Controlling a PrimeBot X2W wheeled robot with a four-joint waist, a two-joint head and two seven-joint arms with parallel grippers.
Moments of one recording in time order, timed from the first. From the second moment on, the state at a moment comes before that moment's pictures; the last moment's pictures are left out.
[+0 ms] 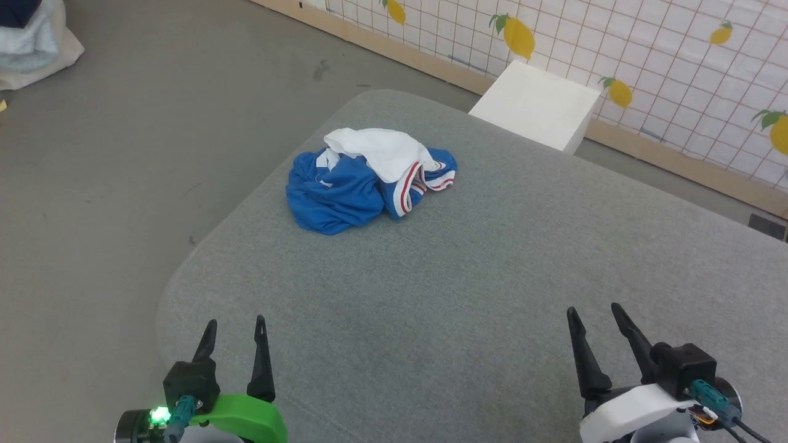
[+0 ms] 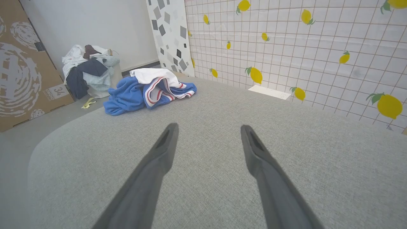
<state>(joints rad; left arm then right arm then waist) 0.01 0.11 -0.11 0.21 -0.18 0.08 -0.25 0.00 -0.05 0.03 0.30 0.13 0.13 -0.26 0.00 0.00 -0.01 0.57</state>
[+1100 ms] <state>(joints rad) -0.63 0.20 -0.02 0.42 -0.39 -0.04 -0.02 -0.08 -0.05 -0.03 0.07 -0.01 0.13 -0.14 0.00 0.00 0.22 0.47</state>
